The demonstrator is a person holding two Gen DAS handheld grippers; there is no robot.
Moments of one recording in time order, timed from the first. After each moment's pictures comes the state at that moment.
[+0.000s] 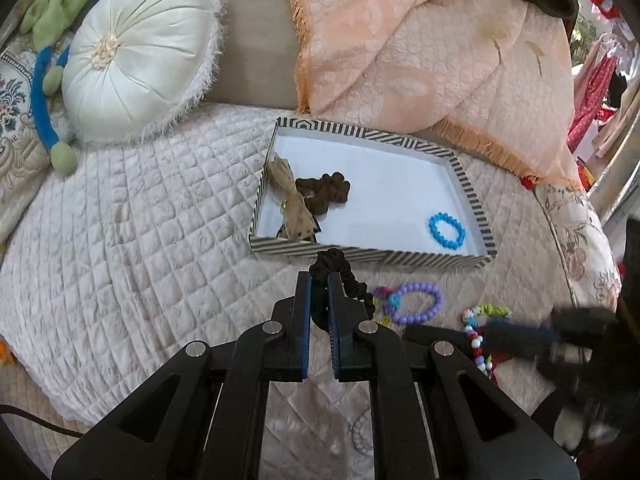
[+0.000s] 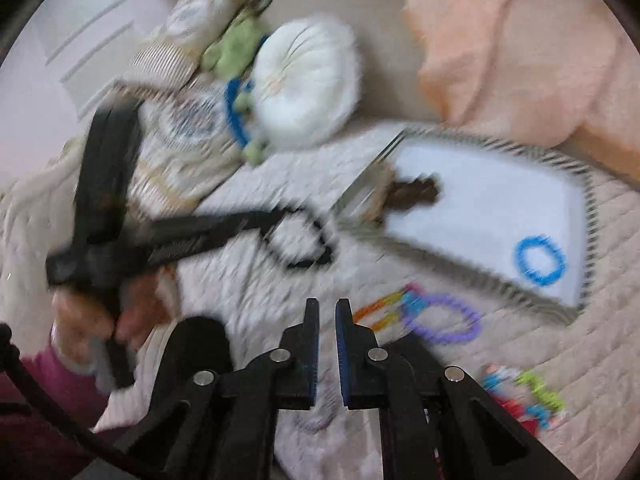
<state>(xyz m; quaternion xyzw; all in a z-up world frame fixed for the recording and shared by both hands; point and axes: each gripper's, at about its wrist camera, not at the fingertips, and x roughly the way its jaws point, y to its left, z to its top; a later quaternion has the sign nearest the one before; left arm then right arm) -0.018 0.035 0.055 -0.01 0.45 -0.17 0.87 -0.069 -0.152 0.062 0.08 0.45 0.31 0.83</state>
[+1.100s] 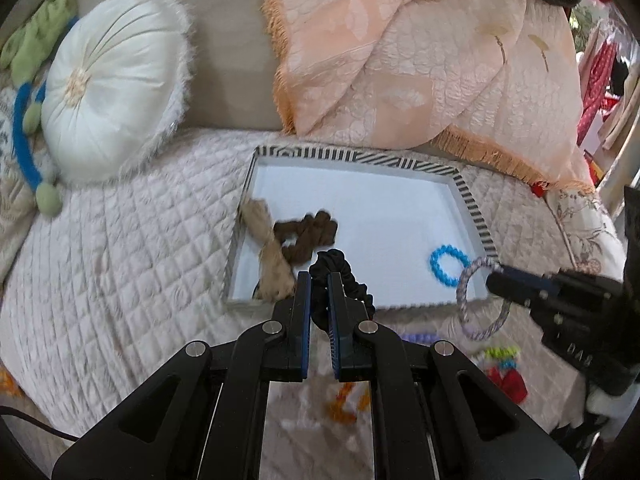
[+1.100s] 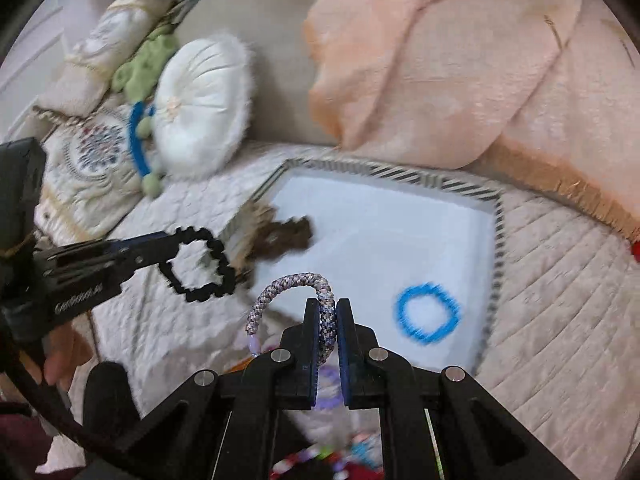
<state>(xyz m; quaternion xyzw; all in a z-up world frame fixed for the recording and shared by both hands) 0.035 -0.019 0.060 0.03 0.44 -0.17 0.88 0.019 -0.221 0.060 0.06 0.45 0.14 0.88</state>
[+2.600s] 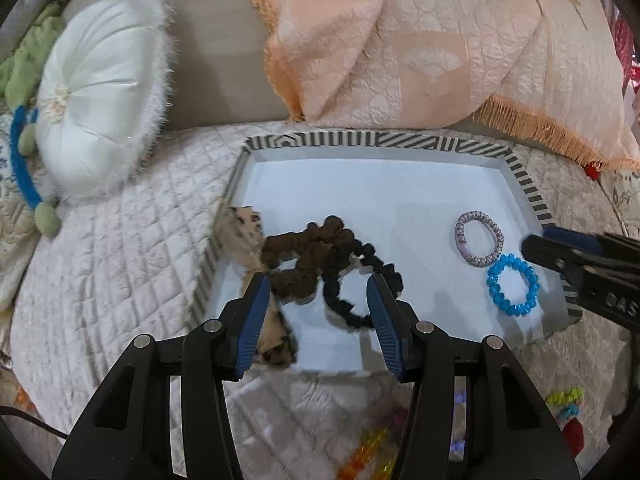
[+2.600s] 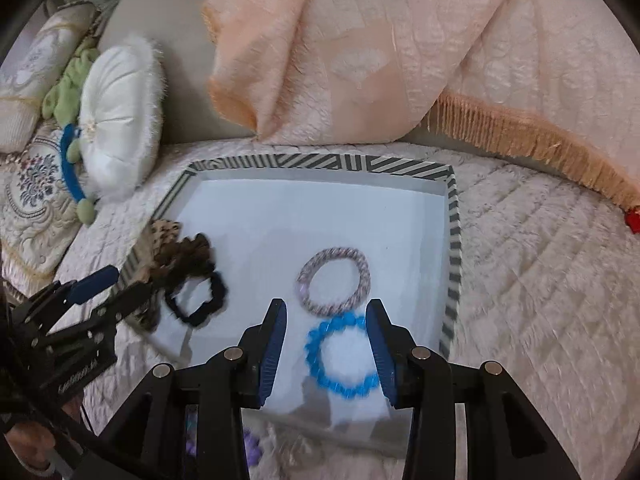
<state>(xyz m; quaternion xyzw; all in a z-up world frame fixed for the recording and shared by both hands) 0.075 -0.062 0.002 0.09 0.44 -0.11 0.89 0.070 -0.271 0.016 0.09 0.48 0.07 0.87</state>
